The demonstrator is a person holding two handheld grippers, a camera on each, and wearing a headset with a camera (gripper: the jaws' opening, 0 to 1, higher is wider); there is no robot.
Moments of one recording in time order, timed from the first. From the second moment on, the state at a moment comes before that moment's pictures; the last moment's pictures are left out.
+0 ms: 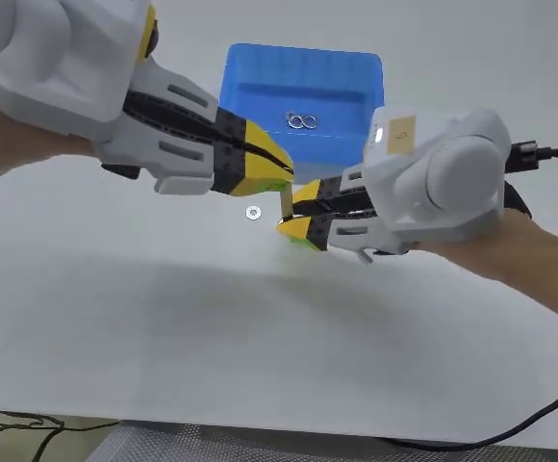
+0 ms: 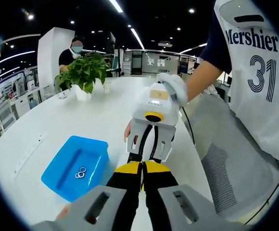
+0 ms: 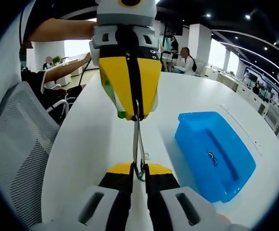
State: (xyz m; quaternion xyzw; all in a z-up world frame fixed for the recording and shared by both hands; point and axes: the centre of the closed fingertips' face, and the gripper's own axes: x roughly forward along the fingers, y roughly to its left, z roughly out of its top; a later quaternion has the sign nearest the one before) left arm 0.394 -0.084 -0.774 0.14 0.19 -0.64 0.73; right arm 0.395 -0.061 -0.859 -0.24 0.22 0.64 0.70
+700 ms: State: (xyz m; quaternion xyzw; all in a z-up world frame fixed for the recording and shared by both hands) left arm 0.397 -0.079 -0.743 0.17 0.17 -0.64 0.73; right arm 0.398 -0.058 -0.823 -0.24 0.19 0.63 0.71
